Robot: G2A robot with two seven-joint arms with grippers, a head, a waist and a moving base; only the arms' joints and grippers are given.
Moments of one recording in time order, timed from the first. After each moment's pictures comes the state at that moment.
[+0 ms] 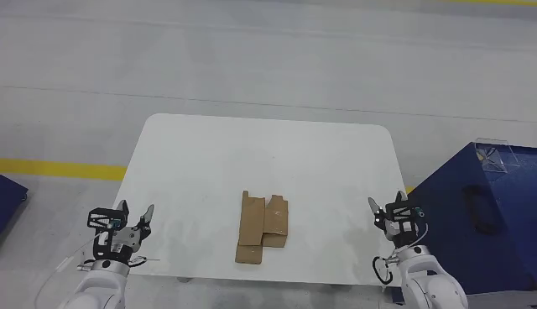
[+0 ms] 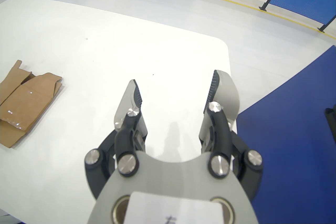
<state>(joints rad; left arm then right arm) 1.73 -1.15 -1.60 -1.80 1.33 0.00 0.00 -1.73 -1.15 1.60 -1.80 -1.33 0.00 0.00</state>
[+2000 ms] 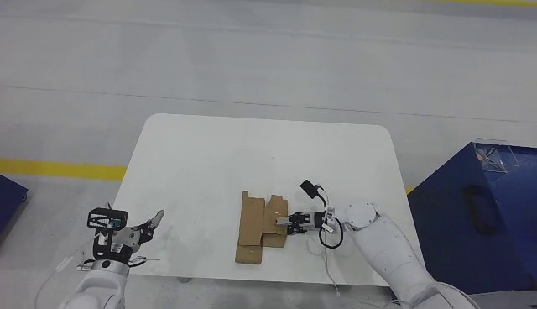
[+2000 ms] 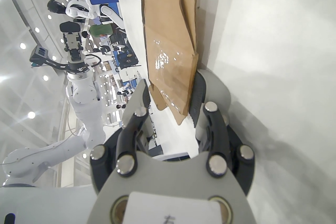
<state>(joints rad) 1.73 -1.15 -1.60 -1.80 1.33 0.00 0.00 -0.76 -1.35 0.94 -0.53 0.05 -0.45 1.06</state>
